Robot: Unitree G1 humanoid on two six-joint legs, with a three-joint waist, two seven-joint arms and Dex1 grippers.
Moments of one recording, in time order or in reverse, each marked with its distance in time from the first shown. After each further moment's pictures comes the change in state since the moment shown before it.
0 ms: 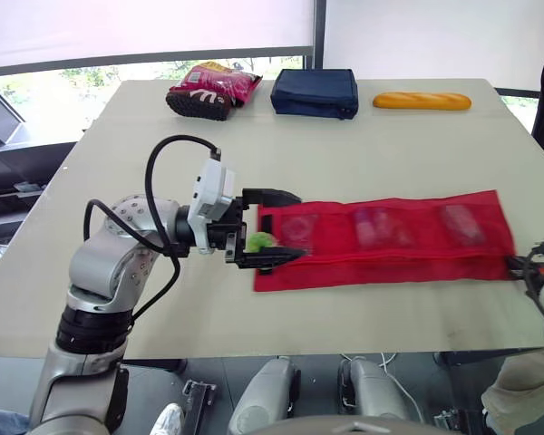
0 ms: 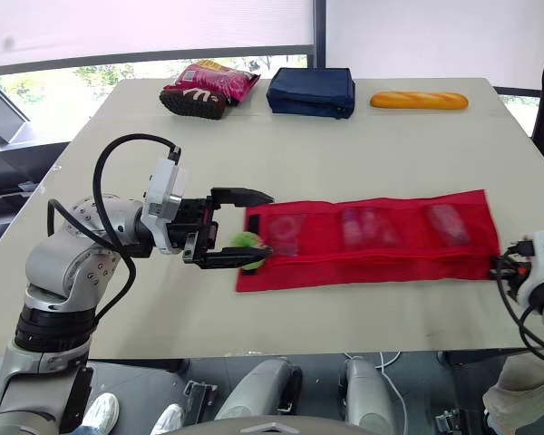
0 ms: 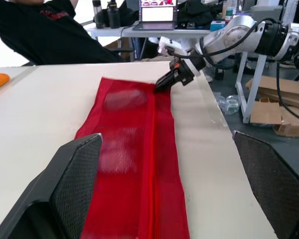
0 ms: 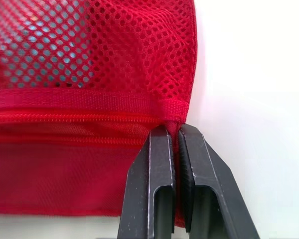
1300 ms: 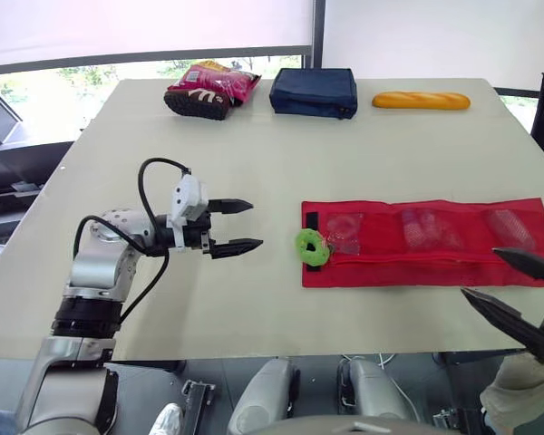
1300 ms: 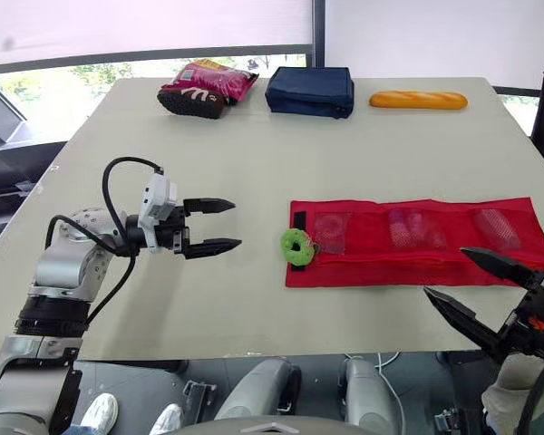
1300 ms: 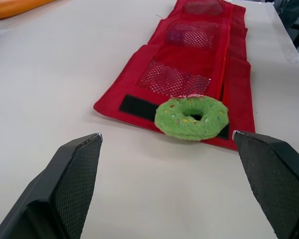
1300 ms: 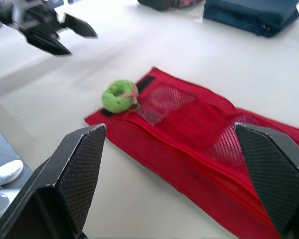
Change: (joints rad) left arm 0.001 0.036 -0.028 0.486 0.199 -0.278 -0.094; right arm 0.531 0.041 -0.450 -0.853 0.620 -0.078 0.428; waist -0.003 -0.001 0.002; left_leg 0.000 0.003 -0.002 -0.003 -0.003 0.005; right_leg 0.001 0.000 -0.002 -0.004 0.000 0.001
